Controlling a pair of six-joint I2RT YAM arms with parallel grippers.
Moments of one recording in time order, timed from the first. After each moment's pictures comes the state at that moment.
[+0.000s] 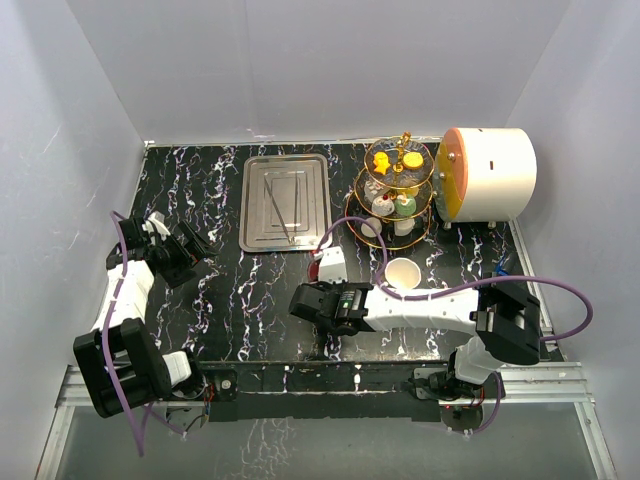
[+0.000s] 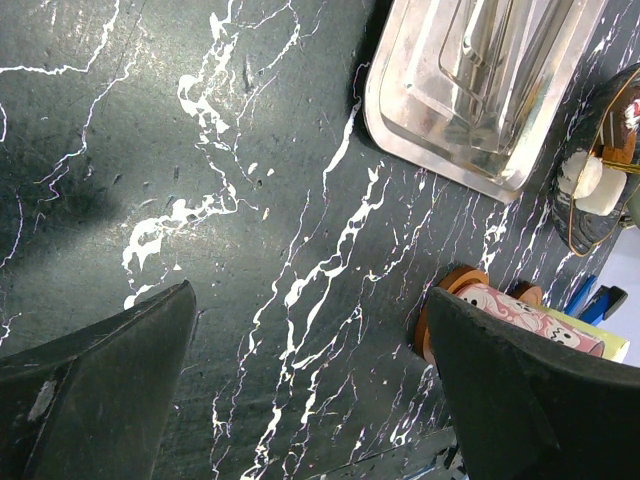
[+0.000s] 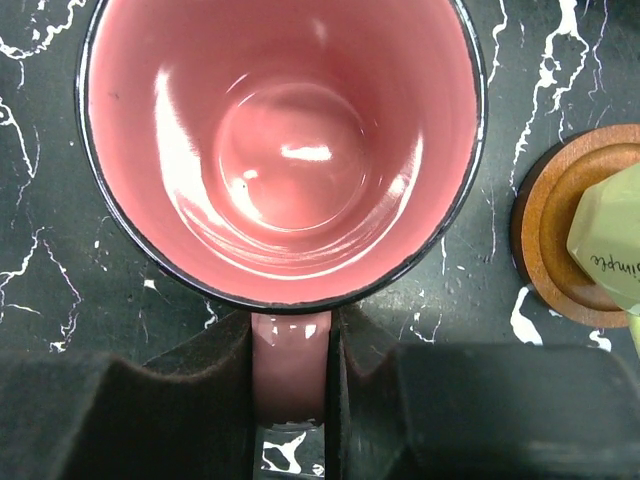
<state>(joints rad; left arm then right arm) 0.33 1.21 0.72 -0.53 0.53 -0.39 1.27 1.57 1.03 -0.64 0.69 0.94</state>
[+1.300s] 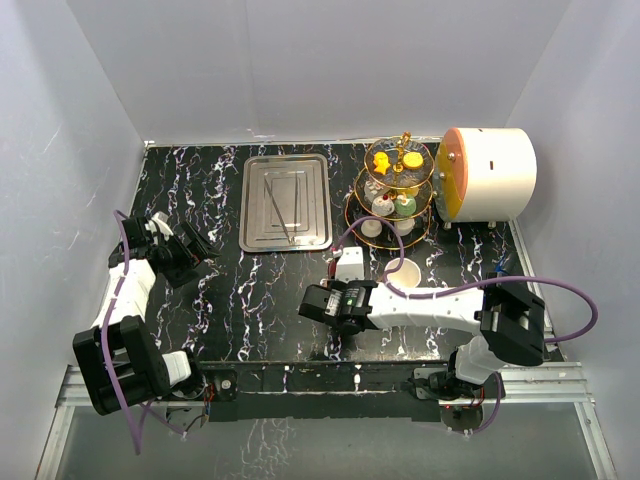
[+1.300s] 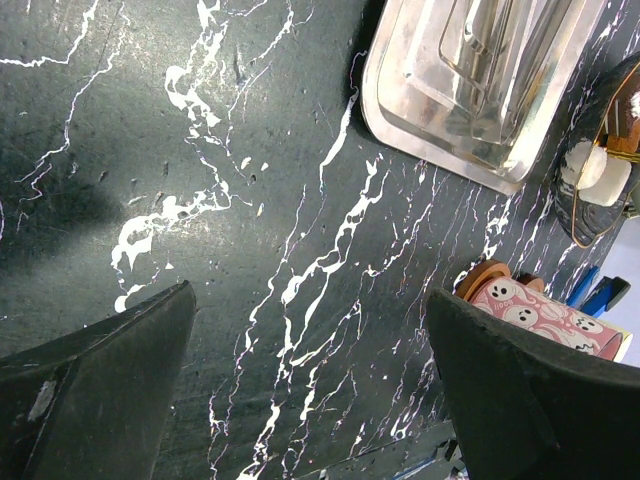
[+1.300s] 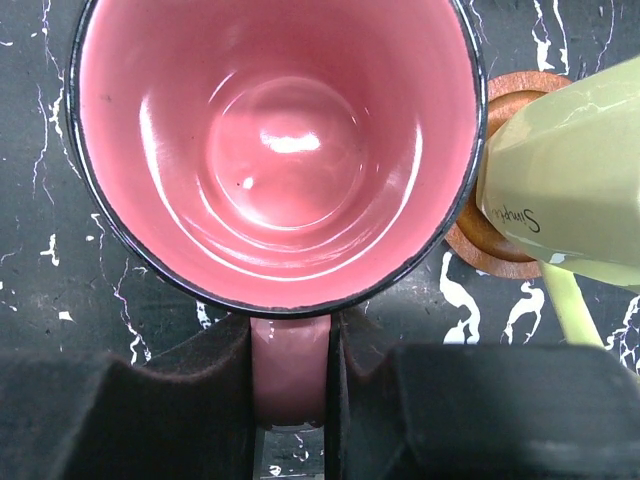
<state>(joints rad) 0.31 1.22 0.72 -0.53 0.54 -0.39 1.25 1.54 1.02 -0.83 0.75 1.13</state>
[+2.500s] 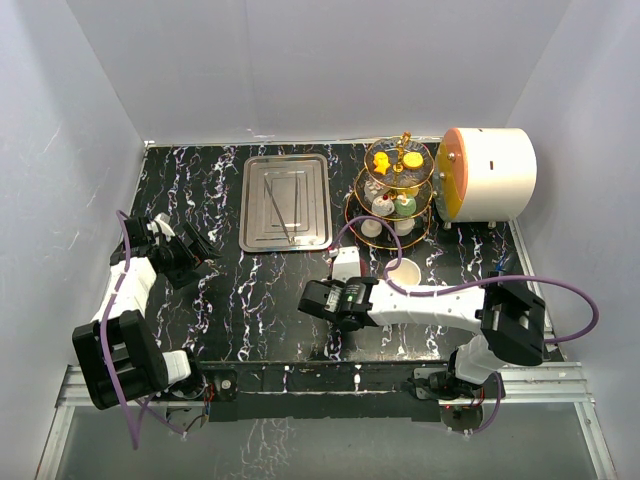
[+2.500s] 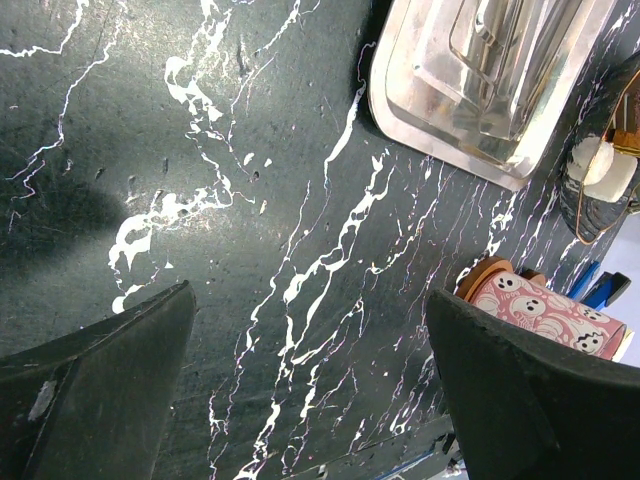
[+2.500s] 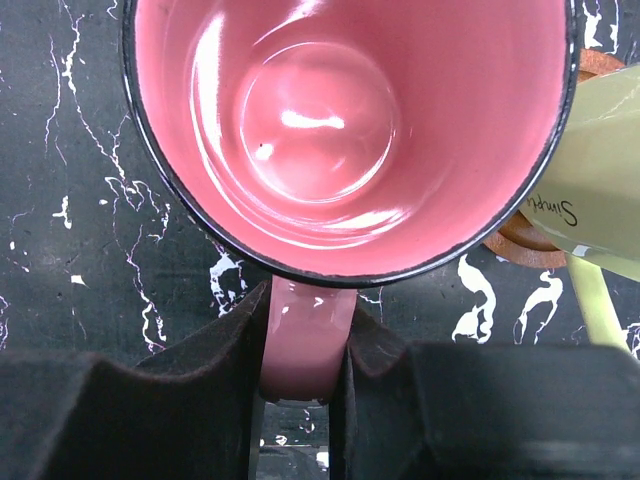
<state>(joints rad) 0.31 1.25 0.72 -0.53 0.54 -0.39 1.23 1.54 1.04 -0.82 0.65 1.07</state>
